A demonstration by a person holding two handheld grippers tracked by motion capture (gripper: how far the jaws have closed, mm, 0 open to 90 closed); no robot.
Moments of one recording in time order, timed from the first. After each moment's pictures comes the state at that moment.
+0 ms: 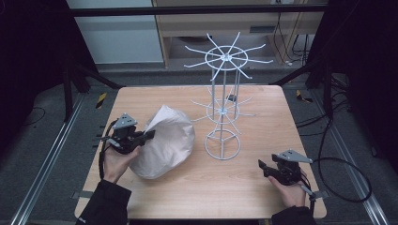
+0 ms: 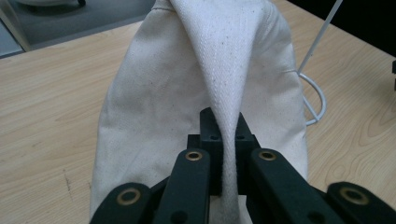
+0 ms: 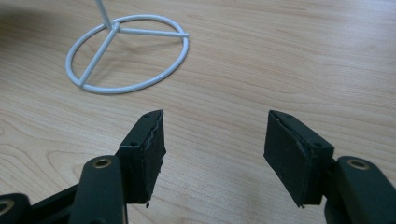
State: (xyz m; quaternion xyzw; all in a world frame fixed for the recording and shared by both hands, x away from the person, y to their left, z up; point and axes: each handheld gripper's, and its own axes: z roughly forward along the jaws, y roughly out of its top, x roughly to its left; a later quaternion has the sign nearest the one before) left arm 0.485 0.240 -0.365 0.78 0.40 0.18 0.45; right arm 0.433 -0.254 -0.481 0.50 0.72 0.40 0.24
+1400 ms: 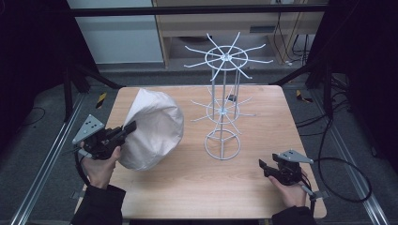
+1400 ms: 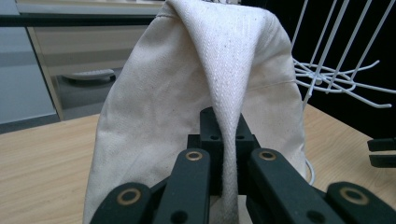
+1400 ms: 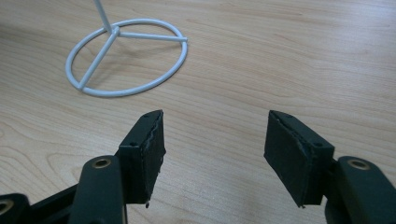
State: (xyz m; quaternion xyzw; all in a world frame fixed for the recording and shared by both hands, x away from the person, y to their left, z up) left arm 0.441 0.272 -0.328 0.68 0.39 0.26 0.56; right arm 0.432 -0.255 -0.479 0.50 0.72 0.41 0.24
